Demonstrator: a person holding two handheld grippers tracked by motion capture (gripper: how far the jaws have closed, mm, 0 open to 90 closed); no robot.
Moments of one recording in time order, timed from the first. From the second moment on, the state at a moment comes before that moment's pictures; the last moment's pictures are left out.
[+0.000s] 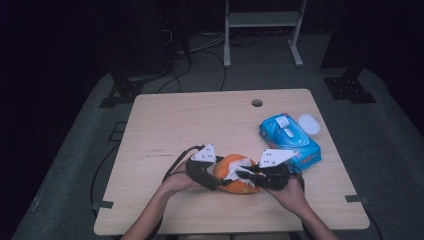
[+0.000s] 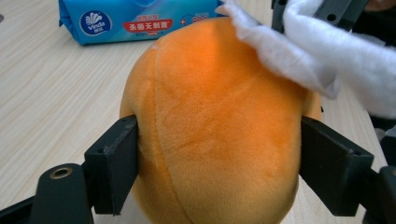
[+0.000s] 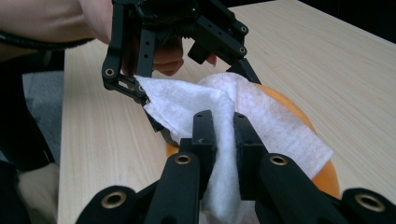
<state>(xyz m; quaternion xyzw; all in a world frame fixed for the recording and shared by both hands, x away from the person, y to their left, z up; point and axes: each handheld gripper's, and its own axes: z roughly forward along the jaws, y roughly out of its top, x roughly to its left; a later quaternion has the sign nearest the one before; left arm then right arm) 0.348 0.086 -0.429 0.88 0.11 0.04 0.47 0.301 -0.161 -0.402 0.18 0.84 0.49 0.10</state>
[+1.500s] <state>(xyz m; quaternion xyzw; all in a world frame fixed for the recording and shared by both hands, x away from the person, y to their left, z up) 0.353 0.098 -0.438 0.88 0.10 0.04 0.46 0.323 -0.220 -0.435 0.29 0.82 0.49 0.06</state>
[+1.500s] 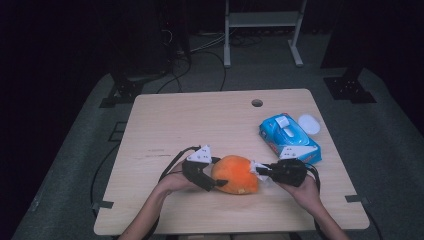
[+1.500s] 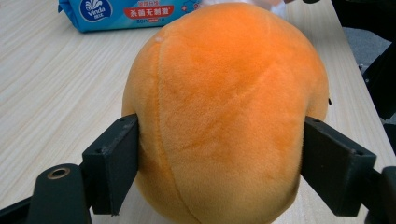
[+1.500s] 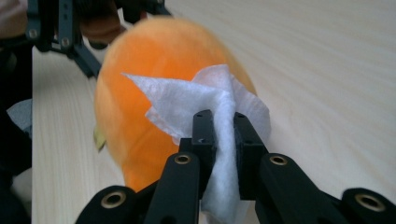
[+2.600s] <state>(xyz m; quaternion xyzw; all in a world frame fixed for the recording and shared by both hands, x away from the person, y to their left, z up) 0.352 0.090 -0.427 0.88 0.14 0.01 0.46 0.315 -0.204 -0.409 0.25 0.83 0.50 0.09</state>
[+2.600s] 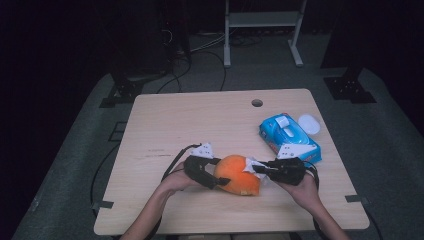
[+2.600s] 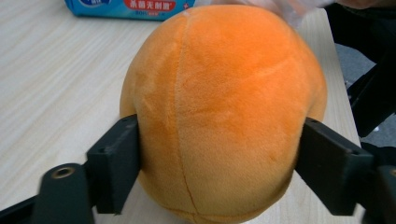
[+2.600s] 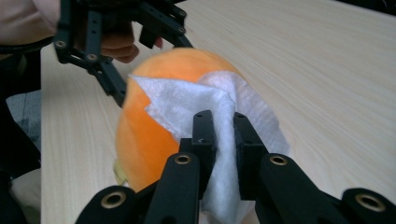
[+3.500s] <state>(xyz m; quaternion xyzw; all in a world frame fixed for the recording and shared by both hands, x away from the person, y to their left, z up) 0.335 0.065 -0.410 0.88 0.11 0.05 0.47 0.300 -0.172 -0.380 0.18 0.85 0.48 0.12</state>
